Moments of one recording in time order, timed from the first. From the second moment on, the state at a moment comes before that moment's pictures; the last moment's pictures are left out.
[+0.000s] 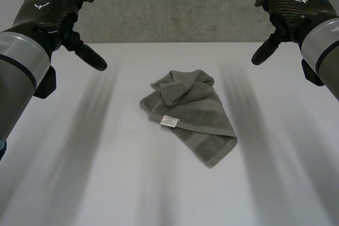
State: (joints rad) left arm 4.27 -1.67 -1.31 3.01 -1.71 3.15; right arm 1.98 -1.36 1.14 0.25 1.63 2.92; left_hand 0.26 0.25 0.24 0.25 0.08; right_hand 0.23 0.24 0.24 0.25 0.06
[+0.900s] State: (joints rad) left arm 4.28 -2.04 -1.32 3.18 -1.58 3.16; right arm 2.11 -0.94 1.06 0.08 1.47 2.75; left_hand 0.26 0.25 0.24 0.25 0.08; right_hand 0.23 0.24 0.24 0.25 0.06
